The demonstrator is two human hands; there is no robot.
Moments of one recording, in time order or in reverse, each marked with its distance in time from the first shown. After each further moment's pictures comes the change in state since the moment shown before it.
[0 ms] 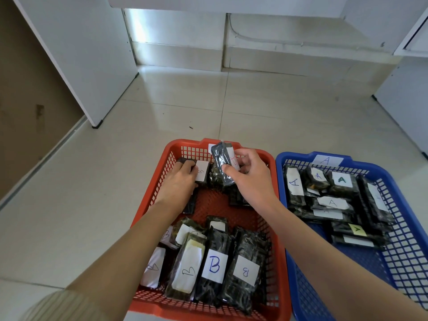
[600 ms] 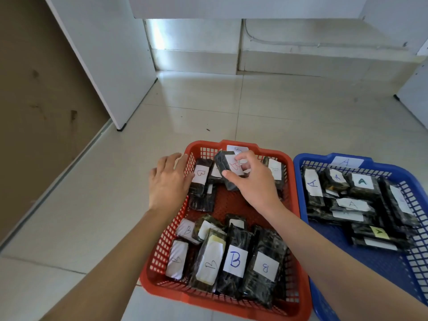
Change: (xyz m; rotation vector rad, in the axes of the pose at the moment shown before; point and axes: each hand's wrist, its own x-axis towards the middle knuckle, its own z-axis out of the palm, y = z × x) left_hand -0.041 -0.033 -0.037 -0.170 0.227 -0.292; right_hand -0.006 -0.008 0.026 -0.279 -0.038 -0.127
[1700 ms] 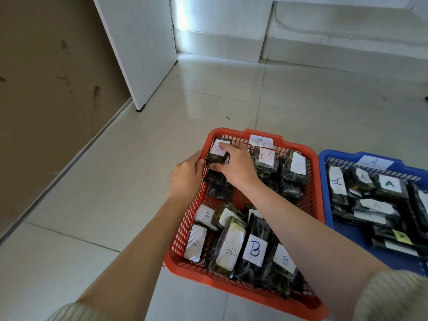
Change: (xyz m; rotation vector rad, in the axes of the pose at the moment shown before) left_hand -0.014 -0.004 -0.007 -0.502 -0.136 -0.279; right_hand 0.023 -0.037 0.070 -0.139 -0.239 0.024
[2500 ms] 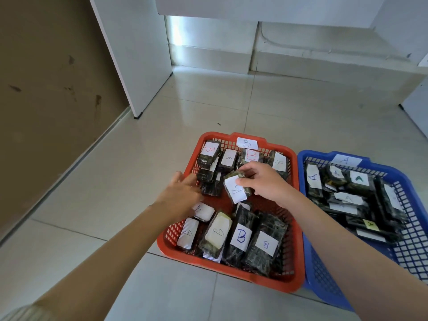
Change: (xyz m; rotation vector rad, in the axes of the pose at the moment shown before) left_hand -0.041 -0.008 -0.017 0.954 -0.394 0.683; right_hand -0.056 0.048 -0.072 0.172 -0.209 0.088
